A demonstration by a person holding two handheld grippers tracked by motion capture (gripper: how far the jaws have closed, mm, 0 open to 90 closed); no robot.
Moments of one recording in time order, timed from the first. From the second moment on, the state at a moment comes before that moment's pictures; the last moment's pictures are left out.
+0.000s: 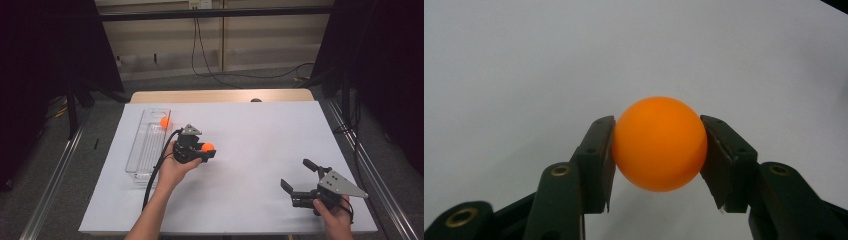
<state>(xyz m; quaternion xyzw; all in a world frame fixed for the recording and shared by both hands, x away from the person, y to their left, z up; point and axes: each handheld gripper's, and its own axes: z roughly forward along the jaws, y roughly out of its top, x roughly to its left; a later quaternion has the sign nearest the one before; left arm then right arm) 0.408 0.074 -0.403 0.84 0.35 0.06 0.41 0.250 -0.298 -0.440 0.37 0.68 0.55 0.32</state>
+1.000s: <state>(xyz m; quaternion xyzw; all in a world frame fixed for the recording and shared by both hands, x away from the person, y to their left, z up) 0.410 0.085 -0.396 0.84 0.36 0.05 0.41 0.250 -0.297 -0.440 0.37 0.68 0.55 0.32</state>
